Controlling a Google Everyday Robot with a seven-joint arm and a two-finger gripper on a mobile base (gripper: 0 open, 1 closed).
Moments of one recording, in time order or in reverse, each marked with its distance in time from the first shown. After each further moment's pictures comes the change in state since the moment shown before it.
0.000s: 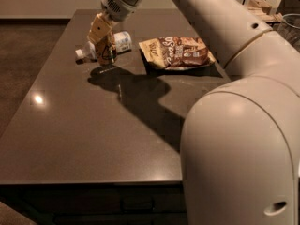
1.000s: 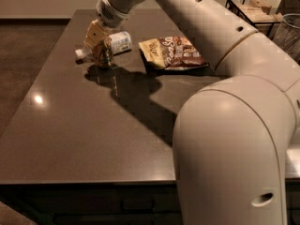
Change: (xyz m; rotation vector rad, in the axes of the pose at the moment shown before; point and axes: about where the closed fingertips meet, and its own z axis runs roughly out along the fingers) arm 0.000 -0.010 0.032 0.032 0.007 0.017
